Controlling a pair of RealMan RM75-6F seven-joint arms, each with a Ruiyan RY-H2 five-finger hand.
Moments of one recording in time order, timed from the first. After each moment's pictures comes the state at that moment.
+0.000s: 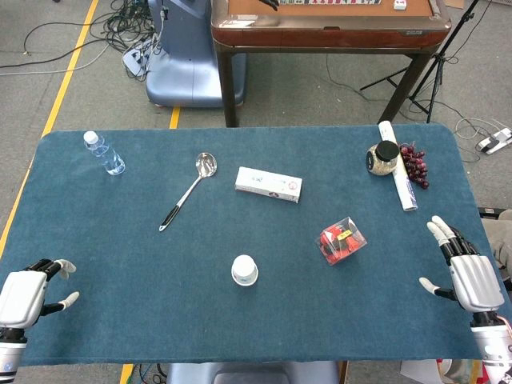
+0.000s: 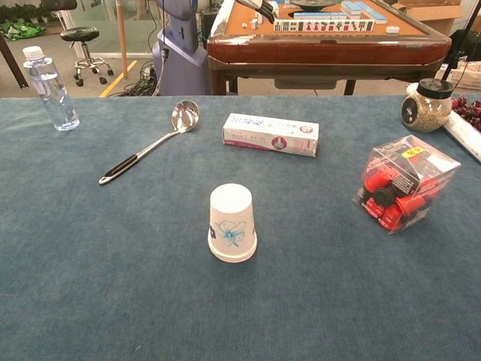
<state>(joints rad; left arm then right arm) -0.11 -1.15 -0.02 -1.56 1.56 1.48 0.02 0.11 -1.15 0.04 -1.54 -1.54 1.46 0.10</state>
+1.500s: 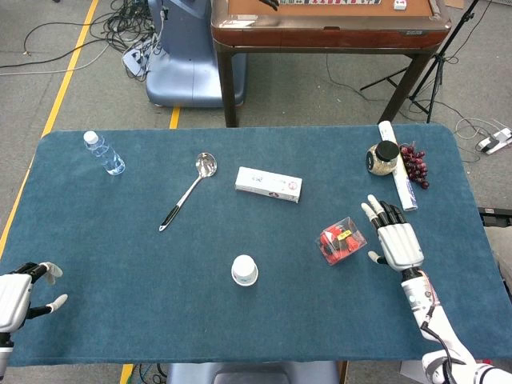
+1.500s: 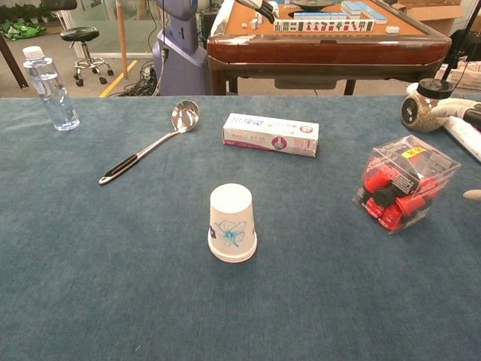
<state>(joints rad) -0.09 -1.11 -0.02 -1.58 1.52 1.49 -0.04 0.37 -1.48 0.13 -1.27 -1.42 1.18 -0.17</state>
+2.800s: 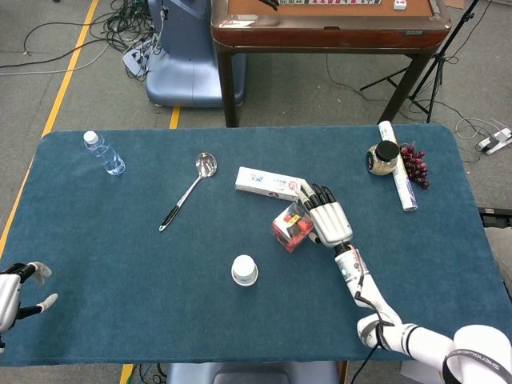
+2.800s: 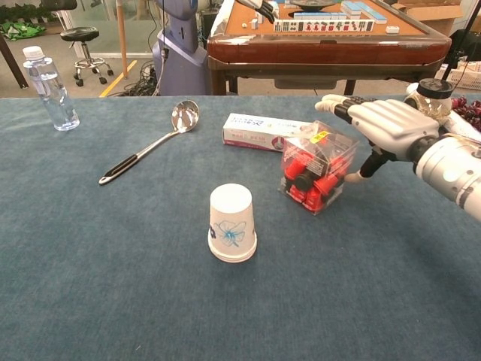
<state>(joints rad) -0.08 -1.10 -0.03 -1.57 1.49 1.49 -0.04 0.64 -1.78 0.24 -1.09 -1.33 1.05 -0.31</state>
